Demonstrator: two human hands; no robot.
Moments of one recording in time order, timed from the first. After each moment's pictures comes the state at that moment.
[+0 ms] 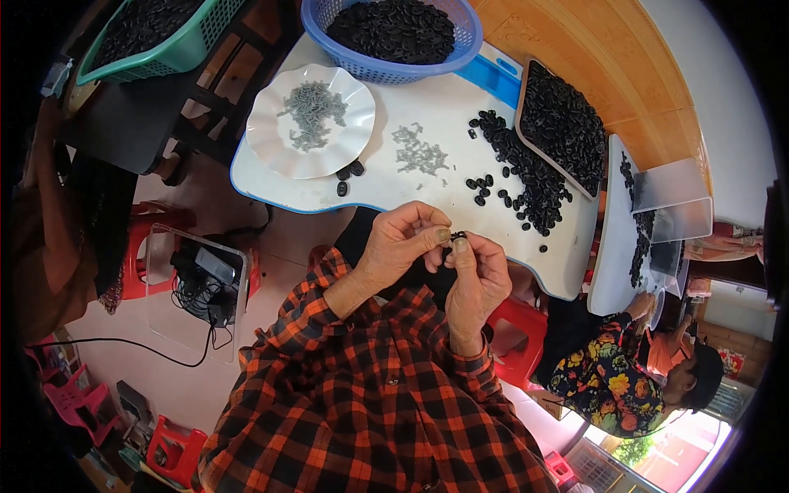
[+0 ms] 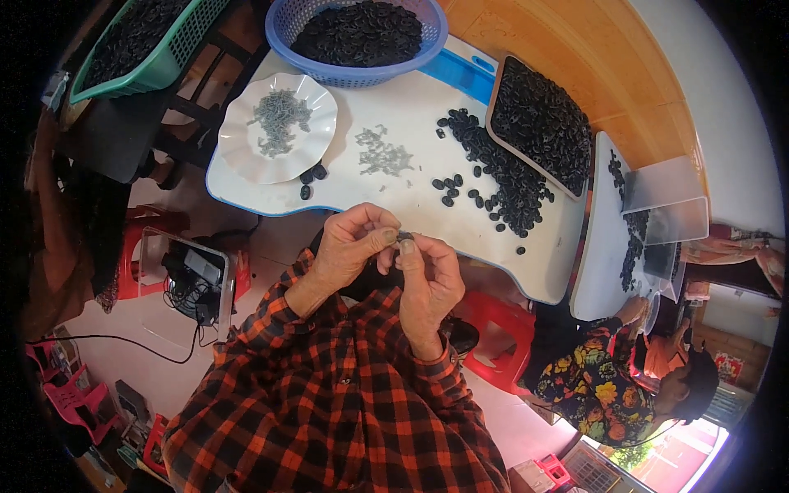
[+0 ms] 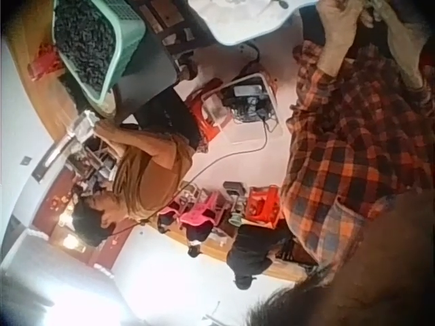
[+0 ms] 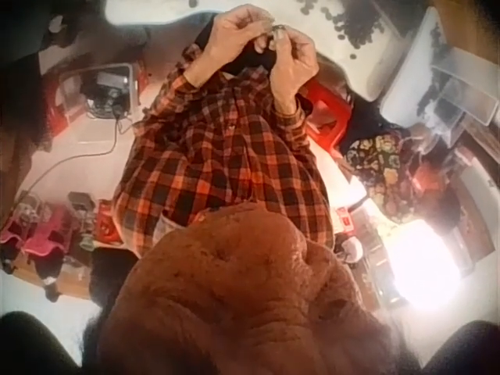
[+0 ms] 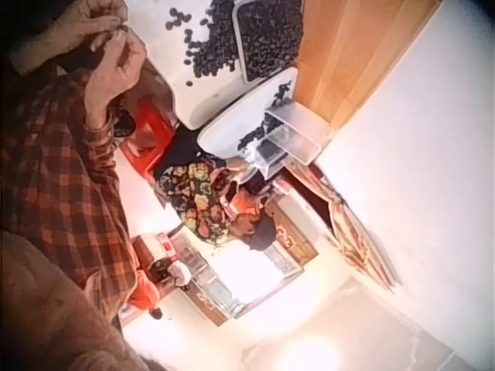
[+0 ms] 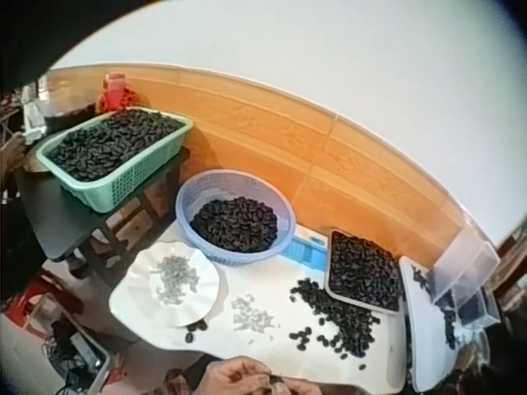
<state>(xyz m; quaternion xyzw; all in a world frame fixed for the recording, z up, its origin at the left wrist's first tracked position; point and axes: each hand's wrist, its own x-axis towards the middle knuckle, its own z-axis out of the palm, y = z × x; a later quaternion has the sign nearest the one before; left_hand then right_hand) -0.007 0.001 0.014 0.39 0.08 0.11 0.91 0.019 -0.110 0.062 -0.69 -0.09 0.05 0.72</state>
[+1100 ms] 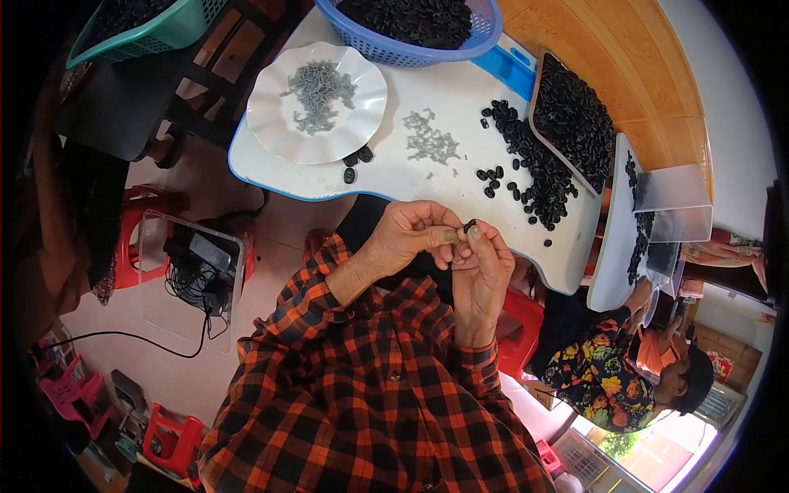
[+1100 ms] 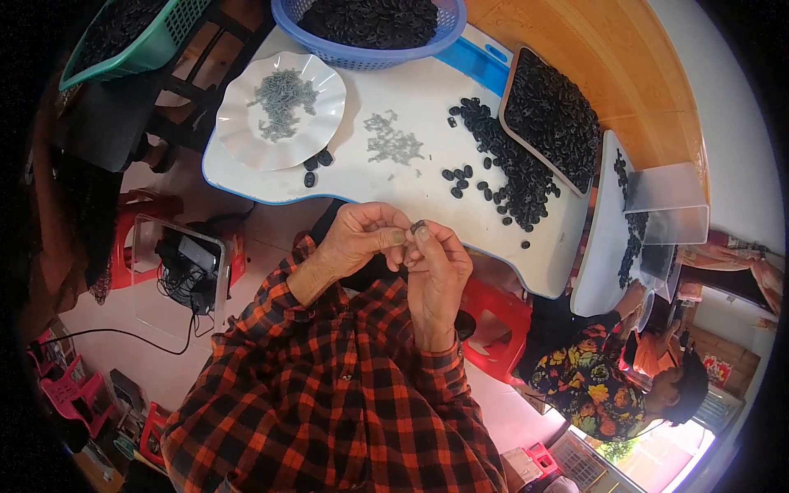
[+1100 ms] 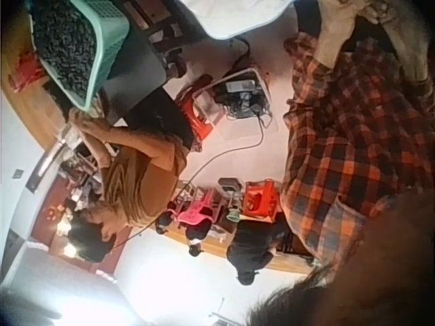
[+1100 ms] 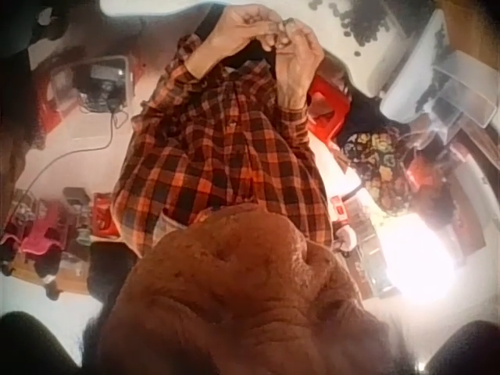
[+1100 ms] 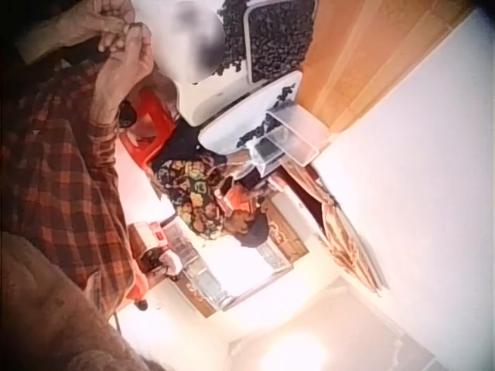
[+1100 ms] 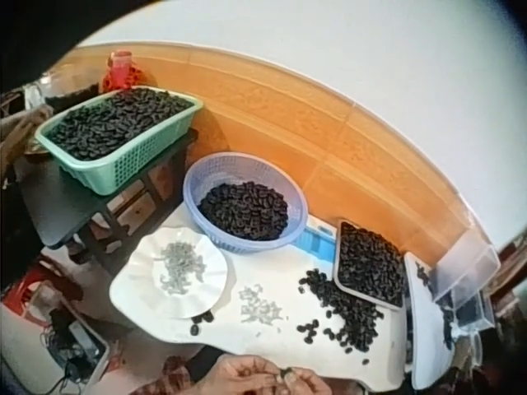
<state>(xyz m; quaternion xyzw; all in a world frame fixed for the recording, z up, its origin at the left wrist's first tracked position) -0.007 0.006 -0.008 0.30 0.04 0.03 0.95 0.033 -0.111 0.057 -0.54 0.06 0.22 0.81</state>
